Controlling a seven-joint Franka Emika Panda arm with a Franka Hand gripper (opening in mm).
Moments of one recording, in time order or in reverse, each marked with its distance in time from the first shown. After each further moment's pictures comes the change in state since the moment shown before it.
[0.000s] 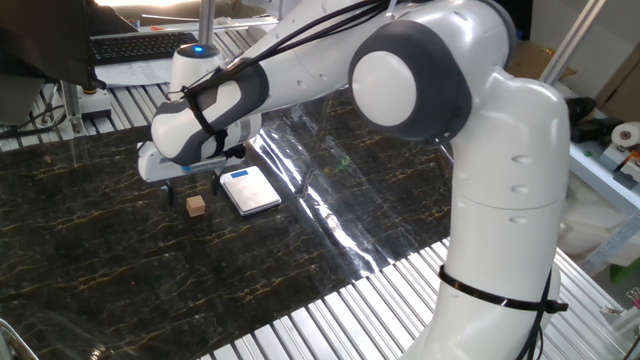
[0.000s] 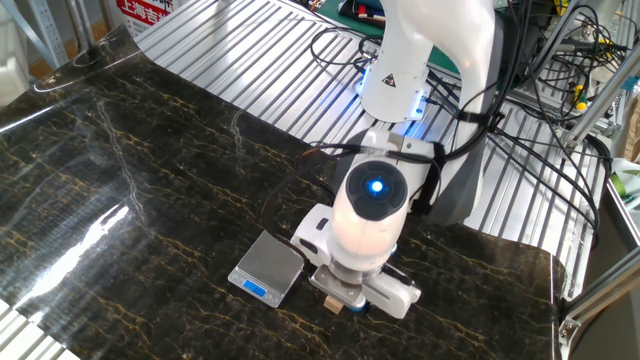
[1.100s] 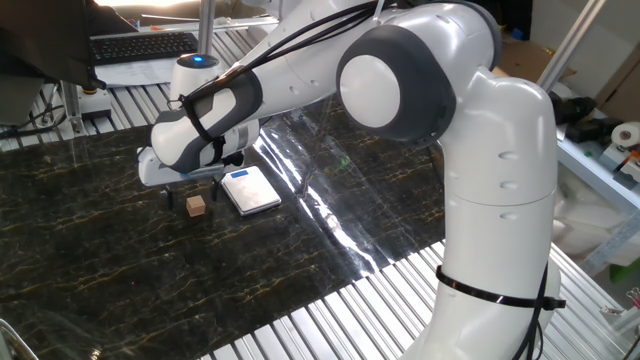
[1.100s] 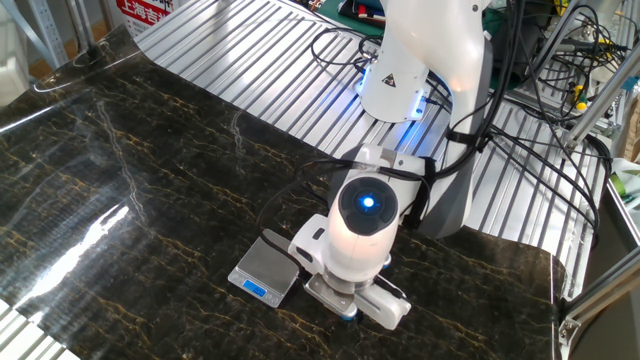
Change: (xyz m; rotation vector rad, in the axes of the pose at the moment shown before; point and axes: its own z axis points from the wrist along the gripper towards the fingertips) arm -0.006 -0.001 0.023 -0.003 0.000 0.058
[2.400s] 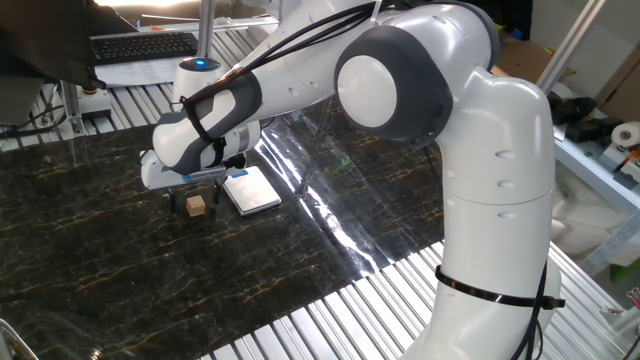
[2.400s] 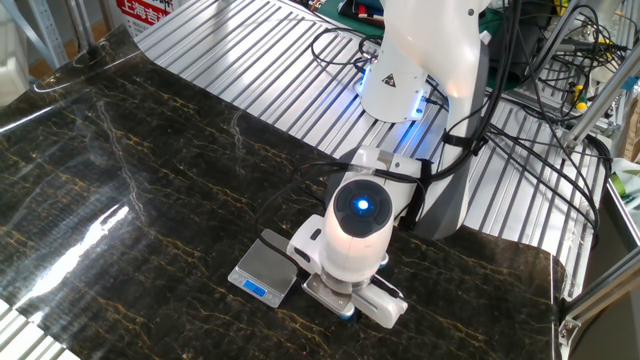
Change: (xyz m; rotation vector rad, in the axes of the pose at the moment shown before) arm 0.003 -0.004 0.008 -0.004 0.018 -0.001
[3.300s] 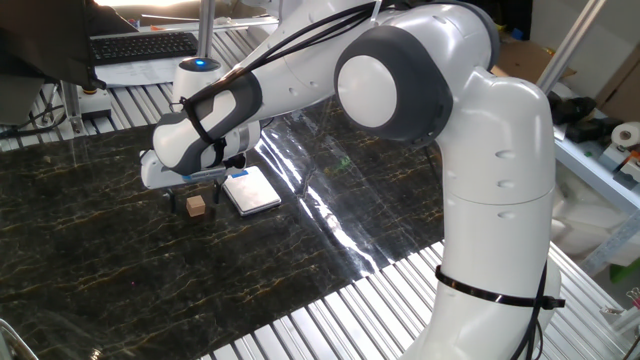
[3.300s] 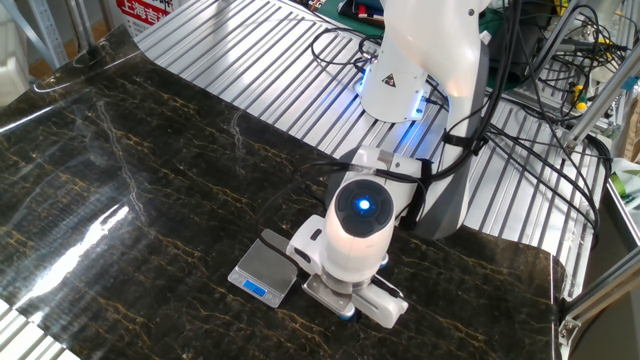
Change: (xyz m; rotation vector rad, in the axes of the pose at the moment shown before) arm -0.001 0.000 0.000 0.006 -0.006 -0.010
